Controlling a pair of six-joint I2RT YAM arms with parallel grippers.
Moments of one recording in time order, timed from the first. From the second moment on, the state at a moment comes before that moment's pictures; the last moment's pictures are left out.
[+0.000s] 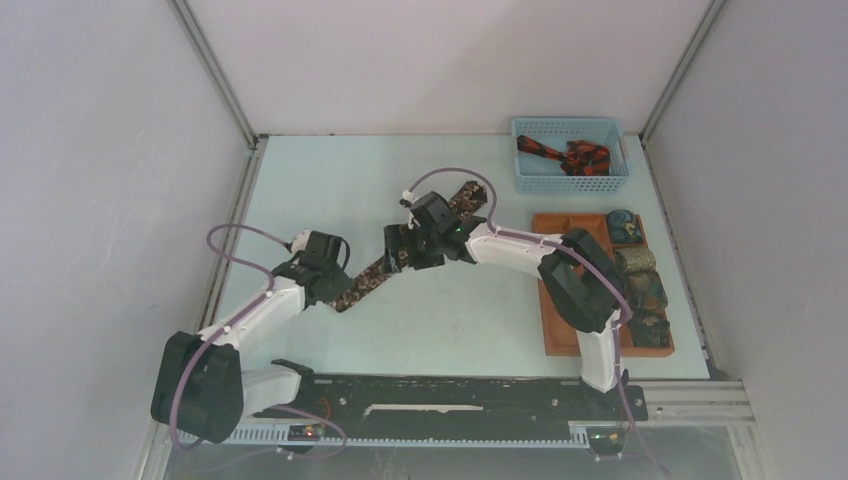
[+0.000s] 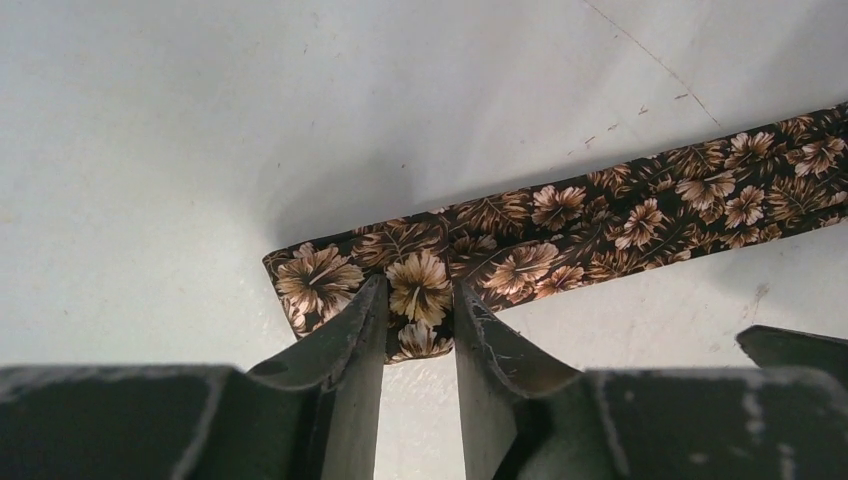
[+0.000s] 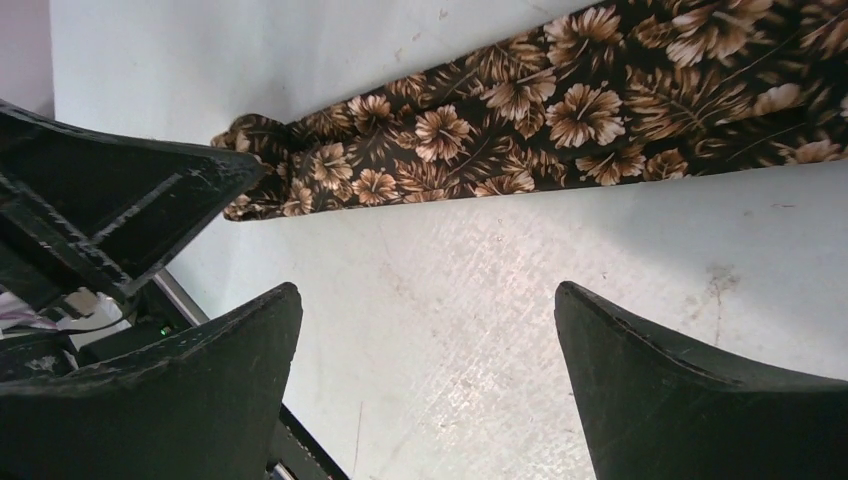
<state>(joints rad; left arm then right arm) -0.30 1.17 0.60 -0.48 -0.23 -0.91 0.83 2.01 1.39 -0.21 -0.29 0.60</state>
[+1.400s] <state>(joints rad) -0.19 0.60 0.47 -0.77 -0.34 -0.96 0.97 2.39 1.95 -0.29 -0.54 0.64</state>
